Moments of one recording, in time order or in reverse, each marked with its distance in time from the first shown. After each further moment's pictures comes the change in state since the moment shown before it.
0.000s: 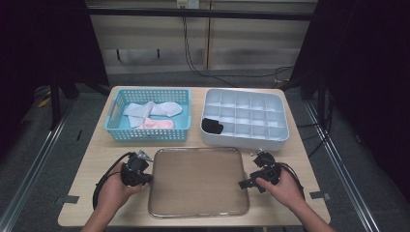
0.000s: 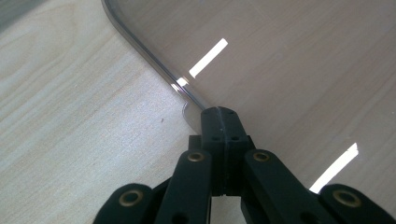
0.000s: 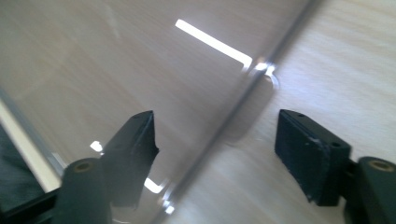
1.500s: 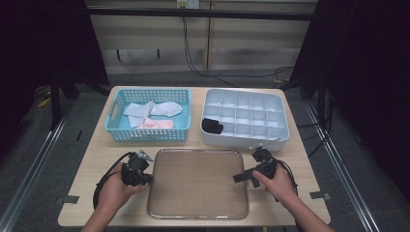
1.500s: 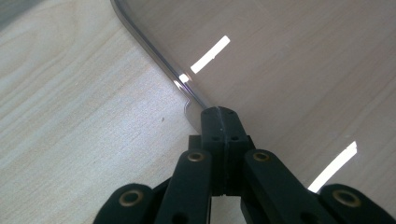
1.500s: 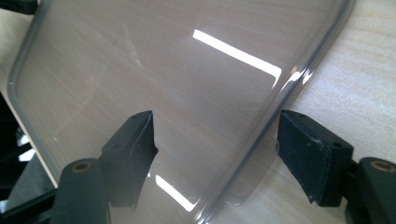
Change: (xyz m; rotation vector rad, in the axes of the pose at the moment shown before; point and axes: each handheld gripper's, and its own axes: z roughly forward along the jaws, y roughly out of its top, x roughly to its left) left arm -0.001 0.001 0.000 0.008 0.010 -0.015; right arm -0.007 0.013 0.007 -0.058 0.083 0.106
